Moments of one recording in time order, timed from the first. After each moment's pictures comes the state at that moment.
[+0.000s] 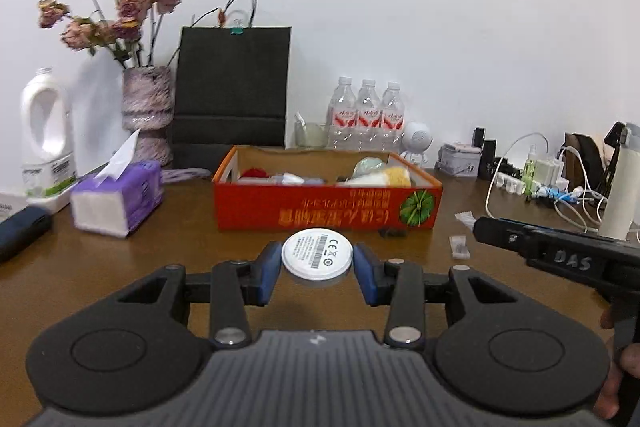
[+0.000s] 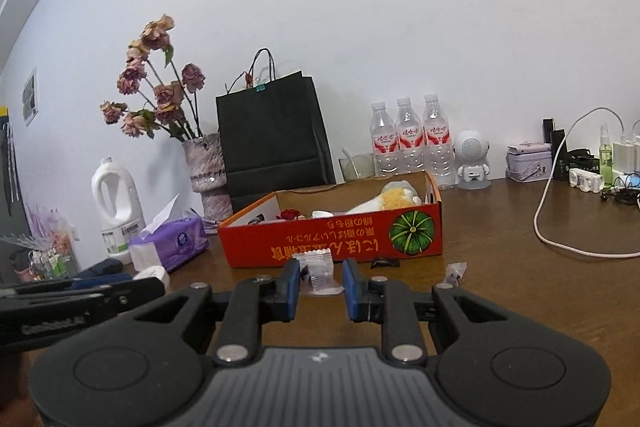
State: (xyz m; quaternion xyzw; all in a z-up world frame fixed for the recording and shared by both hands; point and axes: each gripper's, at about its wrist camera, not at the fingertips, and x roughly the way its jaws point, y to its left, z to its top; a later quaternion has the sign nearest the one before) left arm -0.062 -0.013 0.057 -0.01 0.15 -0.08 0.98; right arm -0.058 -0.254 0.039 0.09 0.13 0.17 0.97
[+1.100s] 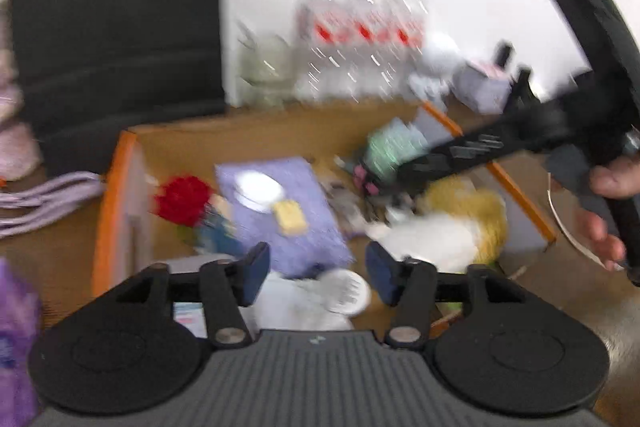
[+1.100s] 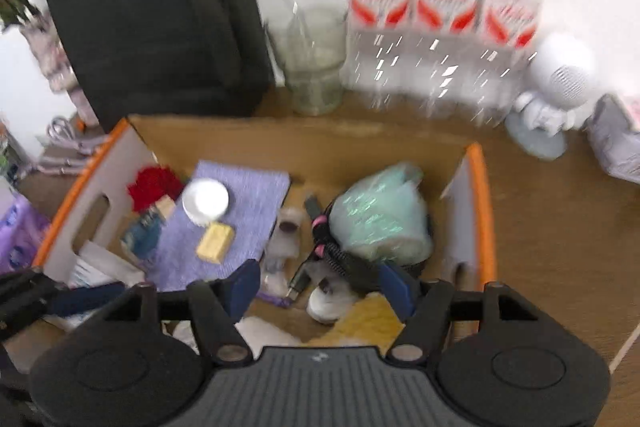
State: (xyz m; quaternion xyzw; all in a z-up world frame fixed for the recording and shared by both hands) left arm 0.251 -0.010 0.077 0.02 0.36 -0.15 0.92; right arm 0.340 -0.225 0.074 0.00 0.46 0.14 0.88
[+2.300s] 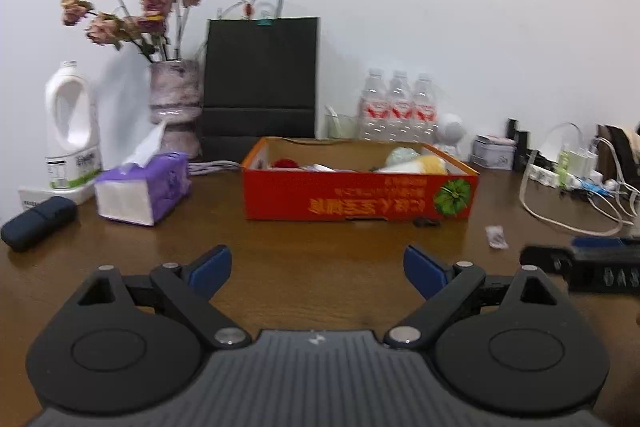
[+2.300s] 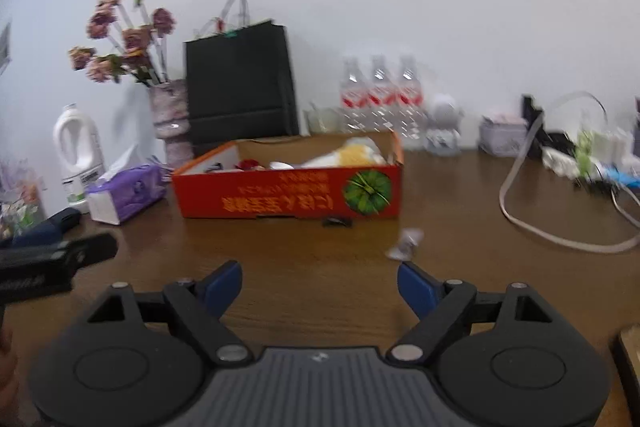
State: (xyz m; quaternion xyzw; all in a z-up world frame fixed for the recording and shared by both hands) left arm -0.069 -0.024 0.029 0.00 0.17 -0.03 0.99; right arm -0.043 -0.269 0.025 0.04 0.21 0.12 0.97
